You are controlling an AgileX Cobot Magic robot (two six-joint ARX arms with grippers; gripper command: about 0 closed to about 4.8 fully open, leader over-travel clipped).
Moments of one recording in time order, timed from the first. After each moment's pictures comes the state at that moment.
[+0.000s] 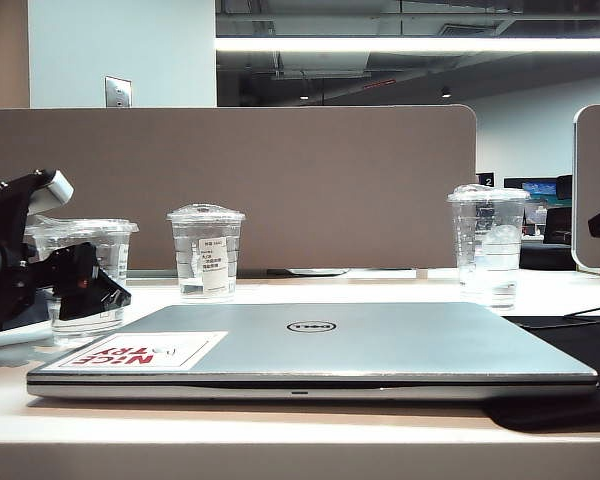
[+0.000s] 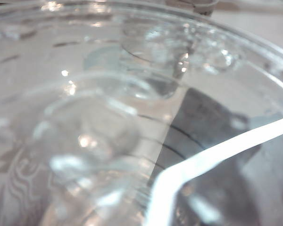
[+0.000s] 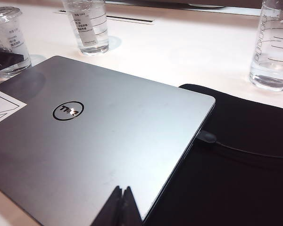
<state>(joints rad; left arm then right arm) -0.12 1.87 0.41 1.22 0.34 -0.06 0.44 0.22 0.01 0.00 -0.02 0.03</state>
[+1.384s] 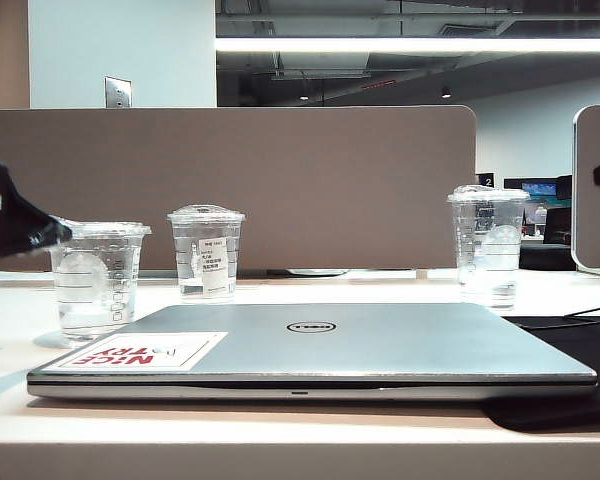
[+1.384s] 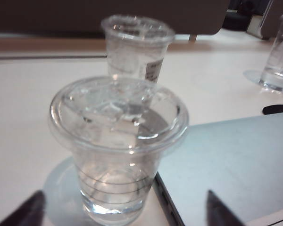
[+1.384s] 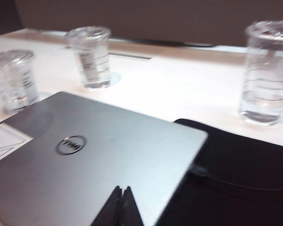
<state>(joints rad) -0.09 1.37 0.06 1.22 0.36 -0.06 0.42 0.10 0.01 0.00 -0.02 0.03</state>
